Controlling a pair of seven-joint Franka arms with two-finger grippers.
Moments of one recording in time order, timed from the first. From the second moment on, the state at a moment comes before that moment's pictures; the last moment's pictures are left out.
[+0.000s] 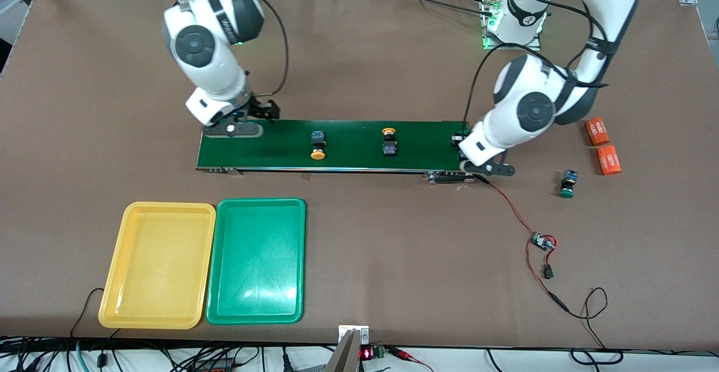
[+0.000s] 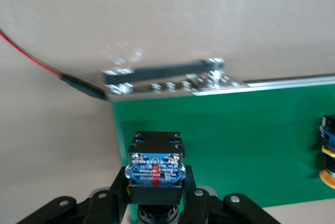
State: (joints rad) left arm -0.01 0.32 -0.41 -2.05 -0.06 2.19 -0.33; right arm 0.64 0.12 -0.12 -2.13 0.03 2.18 0.51
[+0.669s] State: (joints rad) left arm -0.08 0.38 -0.42 -2.07 -0.06 2.27 -0.39; right arm 0.70 0.25 -0.12 -2.00 0.07 2.21 0.60
